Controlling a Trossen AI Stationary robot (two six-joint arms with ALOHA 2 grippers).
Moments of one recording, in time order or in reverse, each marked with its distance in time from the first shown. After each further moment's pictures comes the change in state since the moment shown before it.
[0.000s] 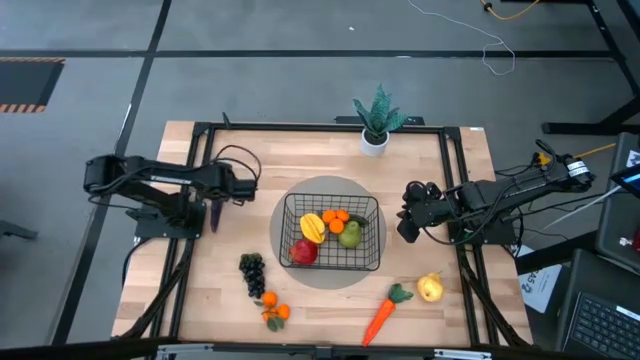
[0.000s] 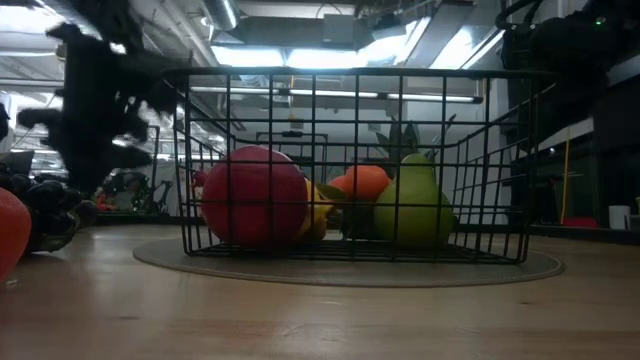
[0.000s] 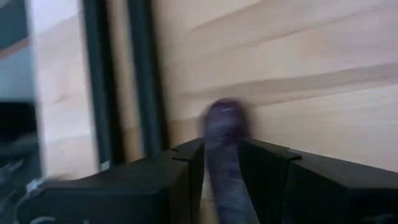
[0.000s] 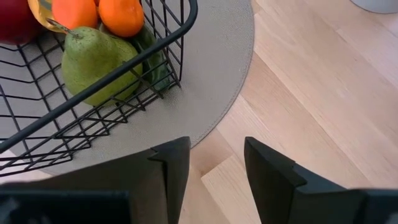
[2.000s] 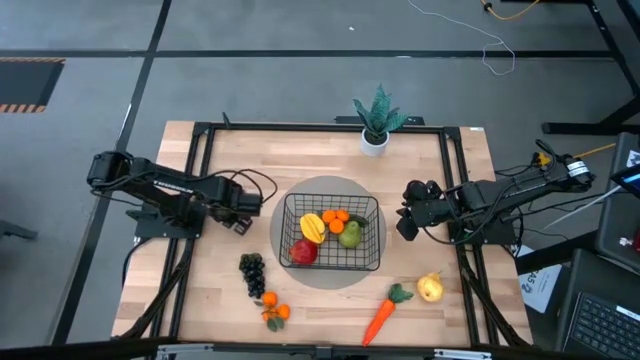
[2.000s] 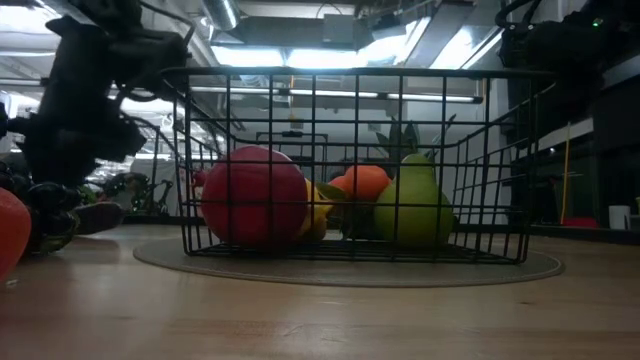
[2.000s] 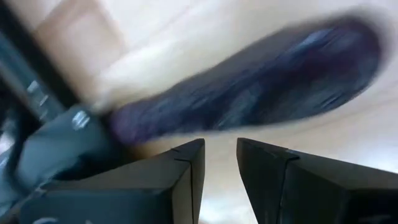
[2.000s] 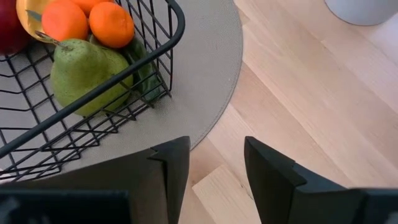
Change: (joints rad) left arm -0.199 0.047 0.032 0.145 0.443 0.167; right arm 0.000 0.000 0.000 0.000 0.051 -0.001
